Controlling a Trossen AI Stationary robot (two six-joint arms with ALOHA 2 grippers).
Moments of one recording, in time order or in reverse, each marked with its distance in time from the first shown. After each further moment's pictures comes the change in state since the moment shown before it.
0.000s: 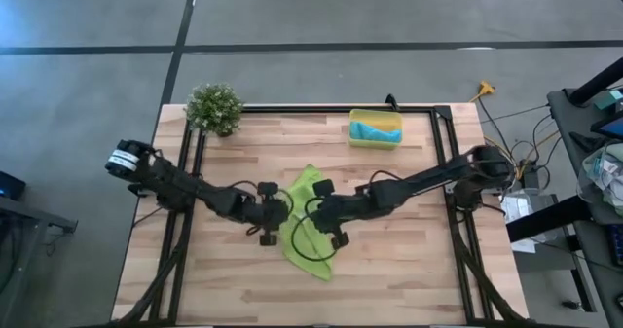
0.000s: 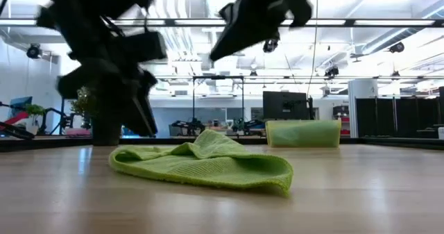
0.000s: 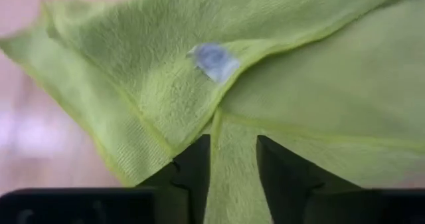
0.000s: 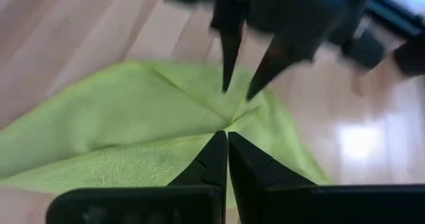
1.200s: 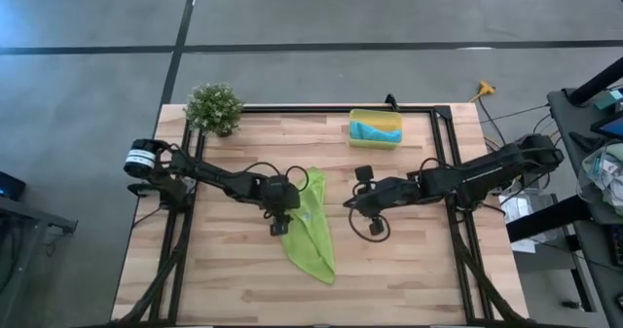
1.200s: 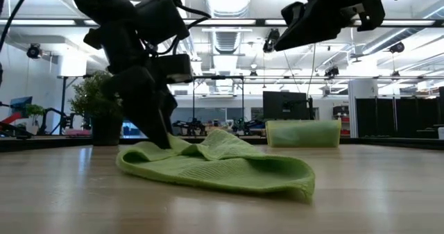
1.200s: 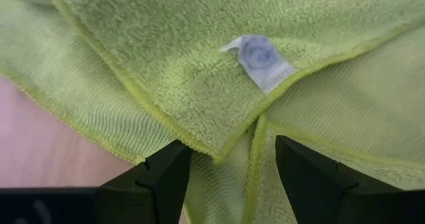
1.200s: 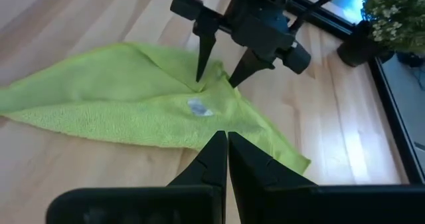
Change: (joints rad) left arm 0.200 0.123 0.091 0.003 0.288 0.053; right arm -0.022 -0.473 -0.508 0.226 0.014 -0.018
